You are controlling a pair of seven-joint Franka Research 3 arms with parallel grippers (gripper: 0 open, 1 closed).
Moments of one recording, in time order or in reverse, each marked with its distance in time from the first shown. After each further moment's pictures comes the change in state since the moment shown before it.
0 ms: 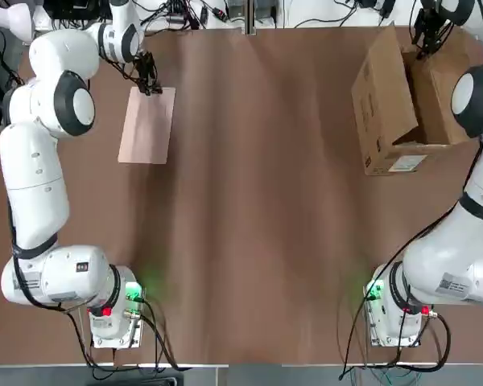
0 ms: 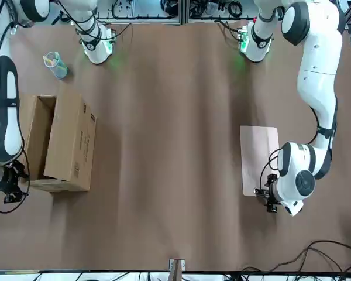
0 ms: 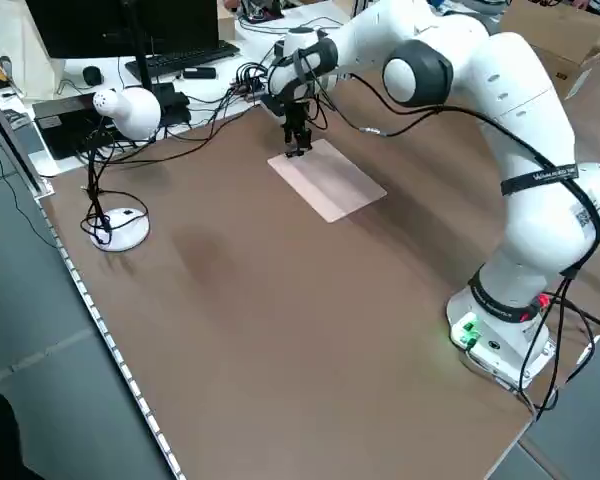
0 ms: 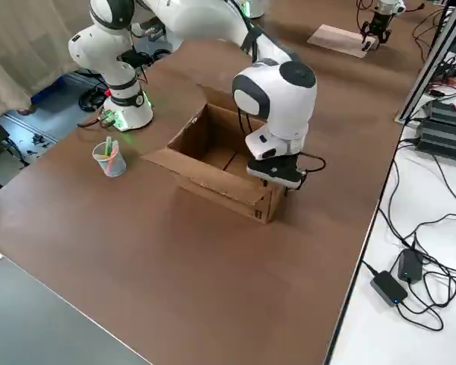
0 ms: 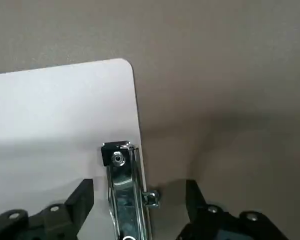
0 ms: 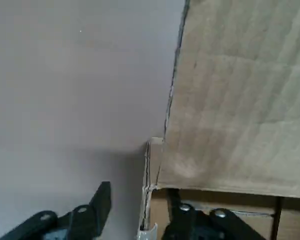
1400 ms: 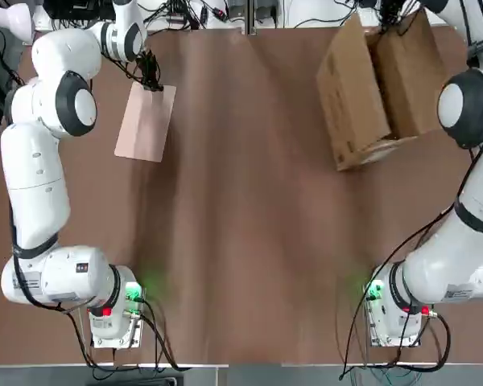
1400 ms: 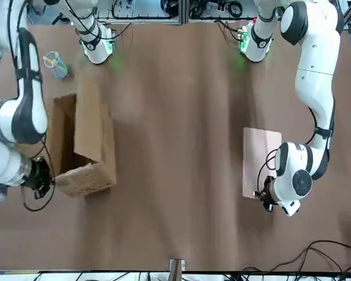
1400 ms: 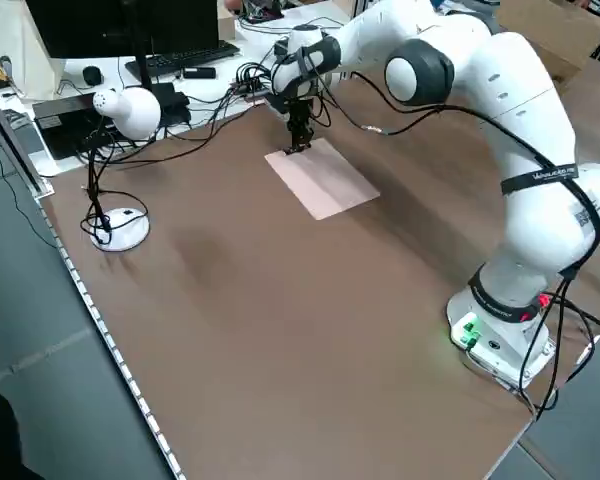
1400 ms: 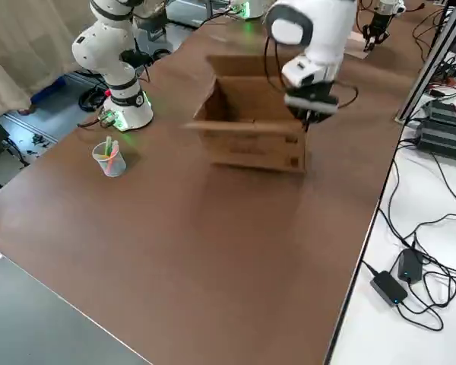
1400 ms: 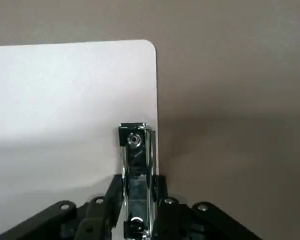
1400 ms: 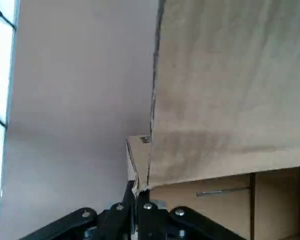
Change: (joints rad) left arm -0.015 0.000 -0.006 0.008 -0.005 -0.001 -0.010; right arm 0.259 -0.112 0.027 0.036 0.021 -0.175 0.252
